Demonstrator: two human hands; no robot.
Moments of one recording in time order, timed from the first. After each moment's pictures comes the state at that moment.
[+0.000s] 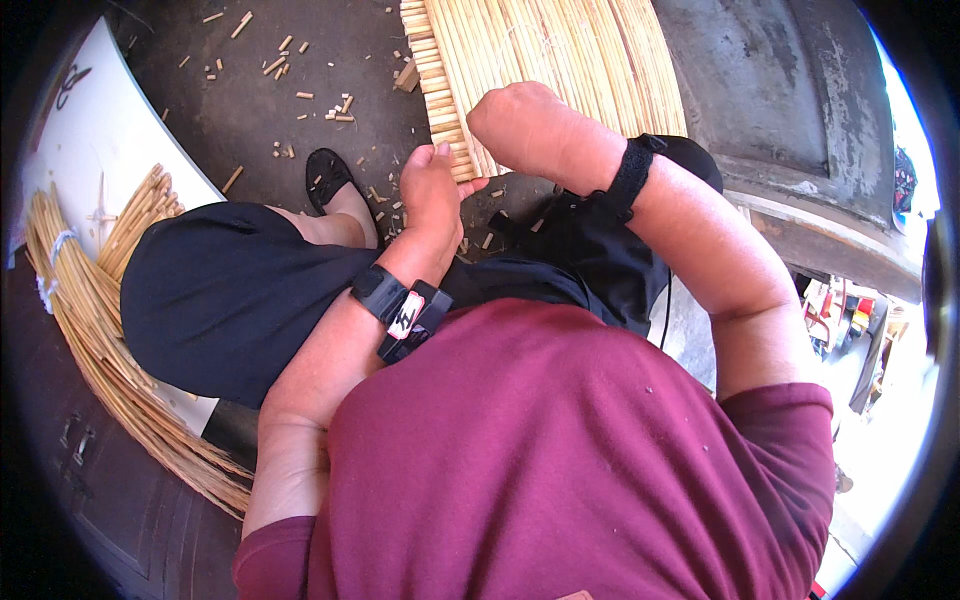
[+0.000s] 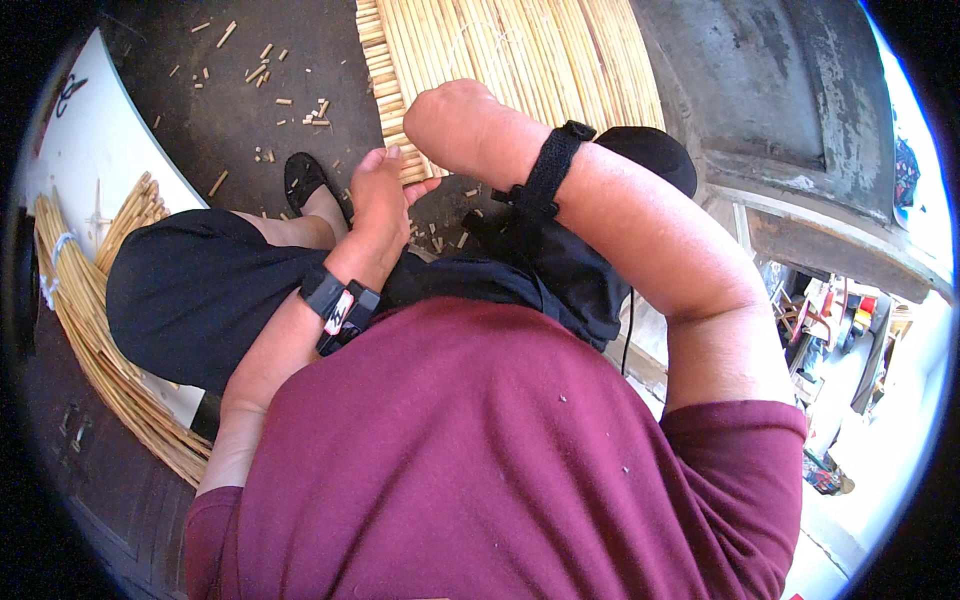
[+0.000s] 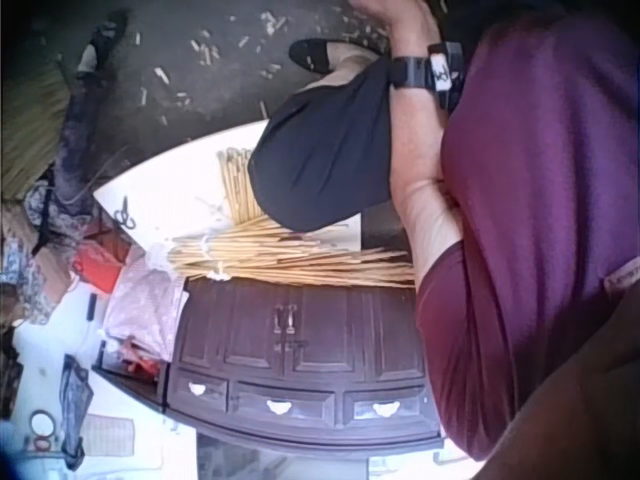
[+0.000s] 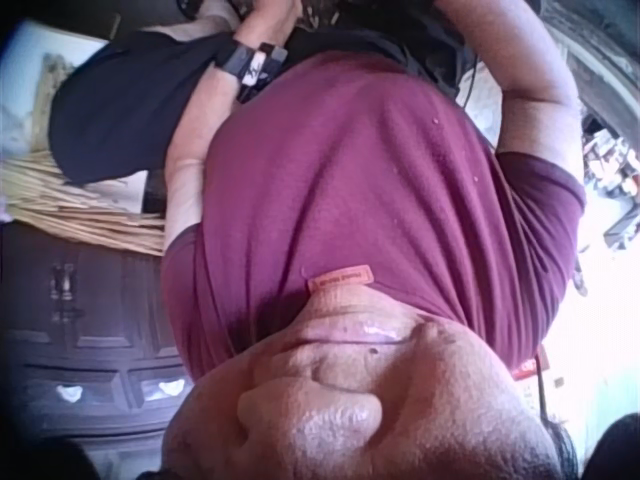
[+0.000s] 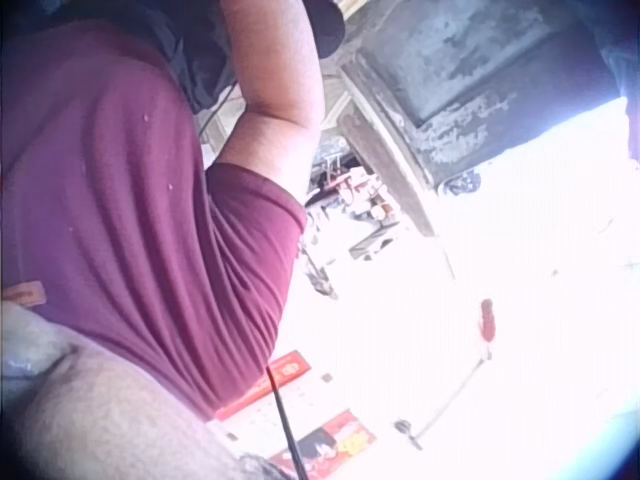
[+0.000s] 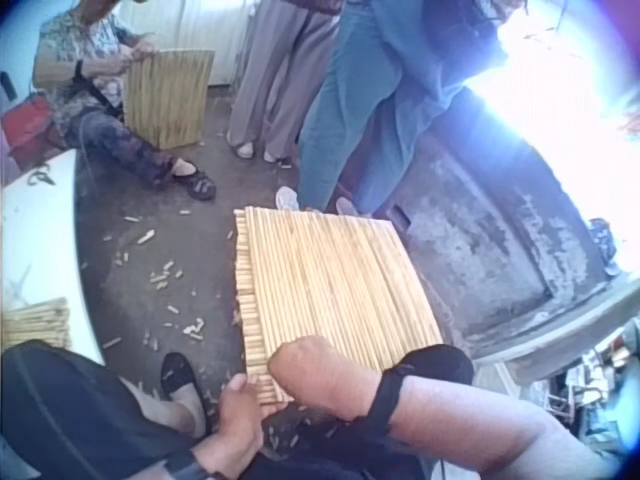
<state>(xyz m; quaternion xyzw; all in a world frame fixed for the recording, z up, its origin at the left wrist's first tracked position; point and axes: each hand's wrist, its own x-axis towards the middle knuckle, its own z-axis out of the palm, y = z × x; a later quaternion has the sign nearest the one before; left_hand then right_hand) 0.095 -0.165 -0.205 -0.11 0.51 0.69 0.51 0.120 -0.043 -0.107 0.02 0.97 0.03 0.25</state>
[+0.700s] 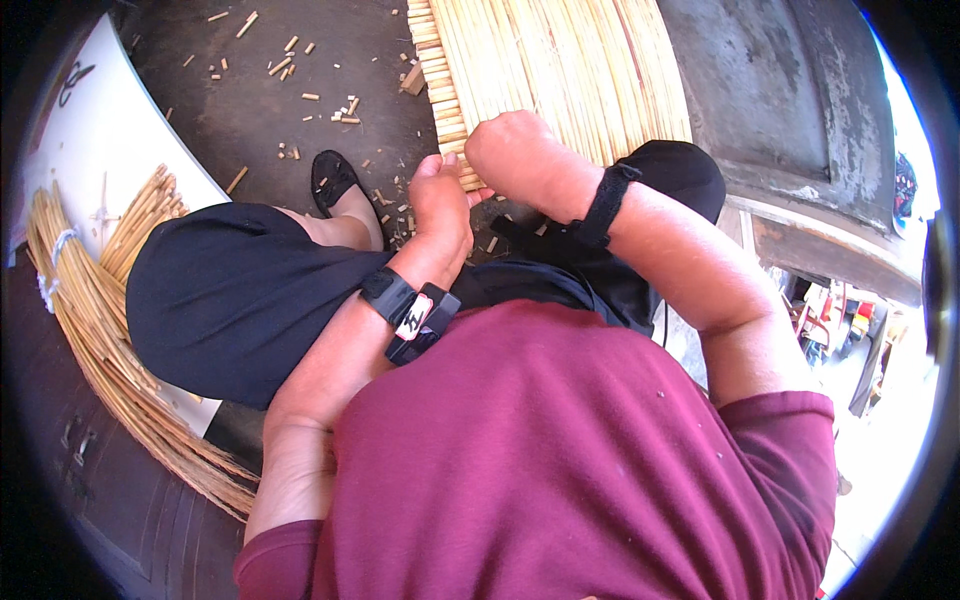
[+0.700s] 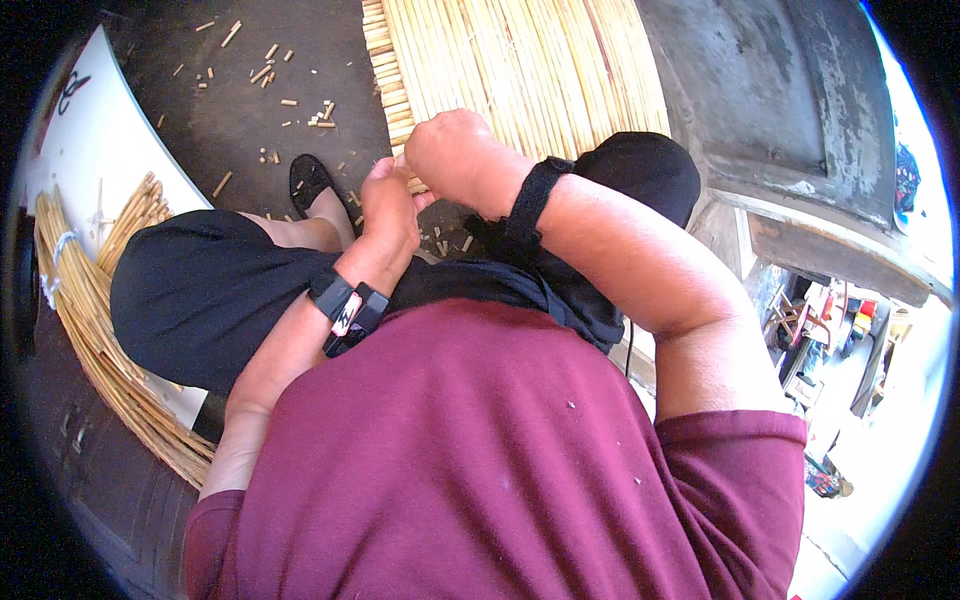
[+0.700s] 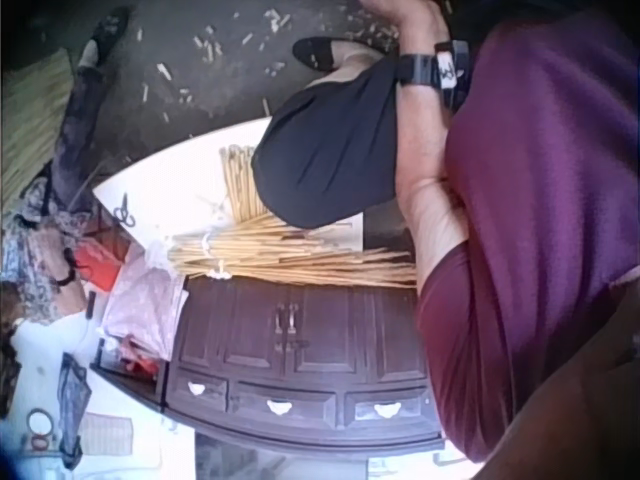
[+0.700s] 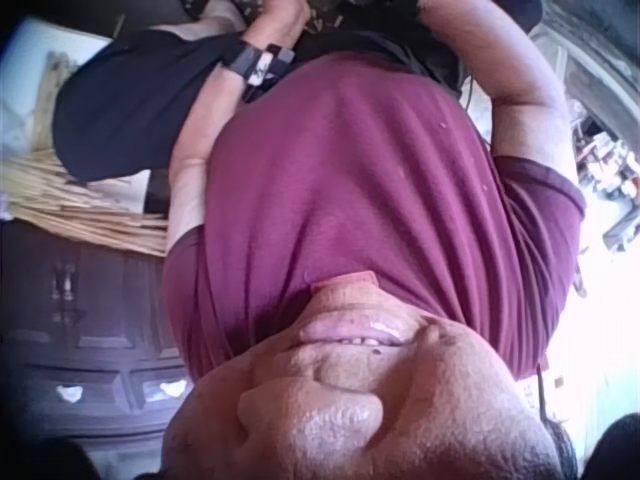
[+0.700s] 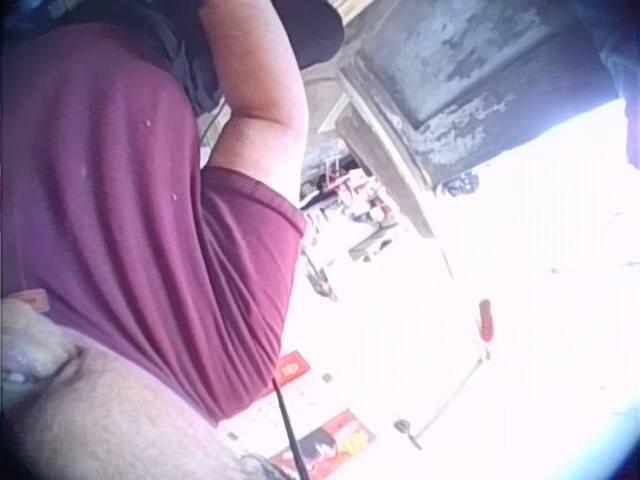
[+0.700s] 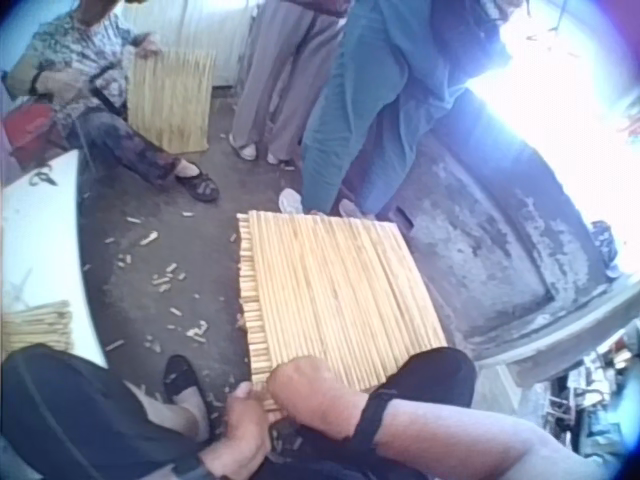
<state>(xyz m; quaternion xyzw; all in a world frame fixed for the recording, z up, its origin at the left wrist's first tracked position) 0.097 -0.168 -0.201 -0.13 0.50 0.68 0.51 0.125 -0.061 -0.122 0.01 0.97 0.02 0.23</state>
